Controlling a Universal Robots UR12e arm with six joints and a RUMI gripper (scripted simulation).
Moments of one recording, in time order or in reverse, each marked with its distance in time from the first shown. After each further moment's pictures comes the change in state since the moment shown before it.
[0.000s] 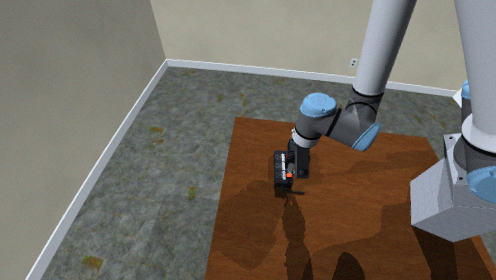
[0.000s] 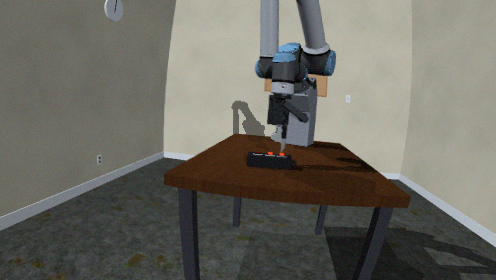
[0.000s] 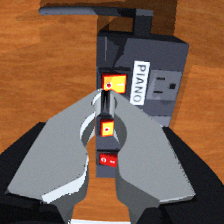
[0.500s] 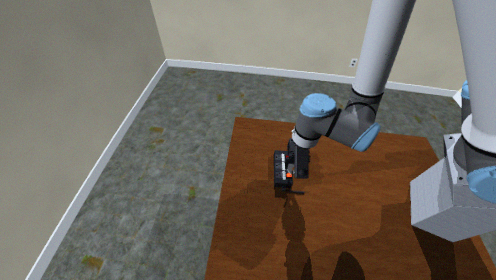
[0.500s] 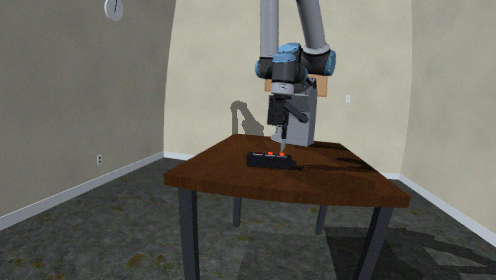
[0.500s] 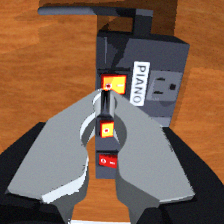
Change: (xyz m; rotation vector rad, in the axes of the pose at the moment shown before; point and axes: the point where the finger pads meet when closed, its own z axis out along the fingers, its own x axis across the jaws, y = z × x) arm 0.000 0.000 0.002 0.000 0.000 0.000
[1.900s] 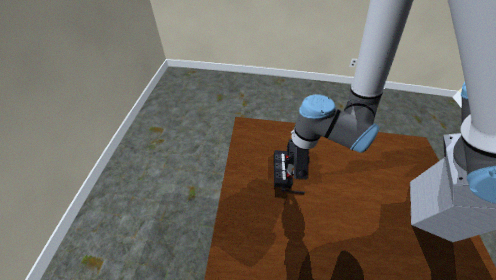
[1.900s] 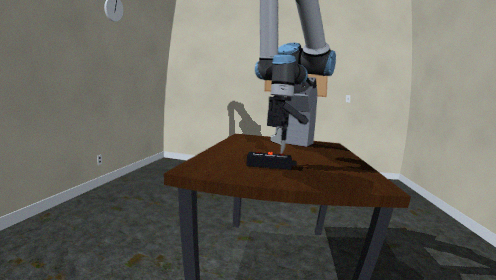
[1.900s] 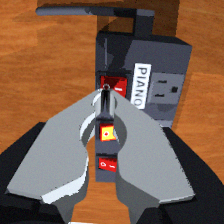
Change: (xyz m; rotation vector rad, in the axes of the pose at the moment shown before) arm 0.000 0.000 0.005 0.001 -0.002 0.000
